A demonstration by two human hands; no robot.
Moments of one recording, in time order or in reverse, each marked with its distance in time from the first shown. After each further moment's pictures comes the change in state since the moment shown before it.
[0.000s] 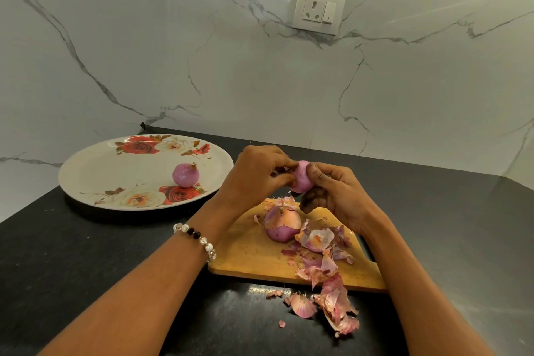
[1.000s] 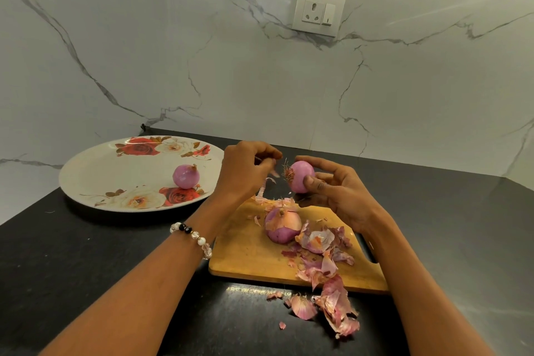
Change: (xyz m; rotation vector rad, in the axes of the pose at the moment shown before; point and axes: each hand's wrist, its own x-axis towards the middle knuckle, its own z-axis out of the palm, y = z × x) left_hand 0.002 -0.002 -0.006 -0.099 0.115 -0.452; right_hand 0.001 -0.003 -0.004 -0.010 -0.019 -0.016
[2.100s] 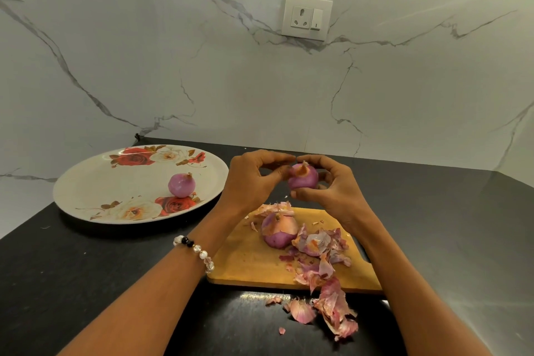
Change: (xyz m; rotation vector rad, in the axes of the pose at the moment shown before) left_hand -0.009 0.015 0.007 -0.204 -0.086 0.082; right_hand 0.003 0.003 0.005 -0.309 0.201 -0.226
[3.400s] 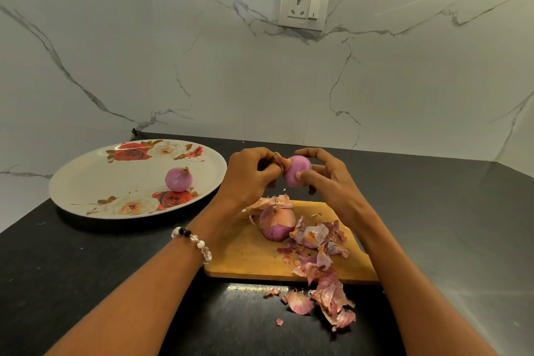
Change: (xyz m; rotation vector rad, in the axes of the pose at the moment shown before) left_hand 0.003 -0.014 0.005 0.047 -0.047 -0.111; right_hand -0.003 -0.004 0.003 0.048 -0.045 0.098
